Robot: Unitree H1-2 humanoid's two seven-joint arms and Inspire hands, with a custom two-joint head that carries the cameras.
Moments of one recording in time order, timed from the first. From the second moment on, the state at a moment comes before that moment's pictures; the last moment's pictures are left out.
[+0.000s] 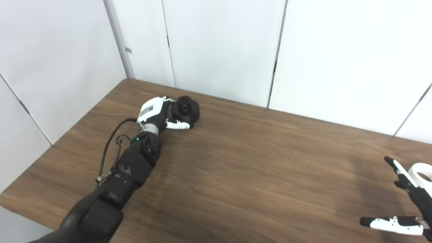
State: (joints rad) left arm -0.54 0.45 -0.14 0.73 0.51 0.14 0.25; right arm -0.05 -0.43 0.04 -0.35 -0.38 0.29 0.32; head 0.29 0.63
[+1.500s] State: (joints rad) left arm -0.51 0.42 -0.14 0.77 0.38 -0.14 0.23; right arm -0.06 -0.44 0.04 -0.37 -0.38 0.30 0.32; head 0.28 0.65
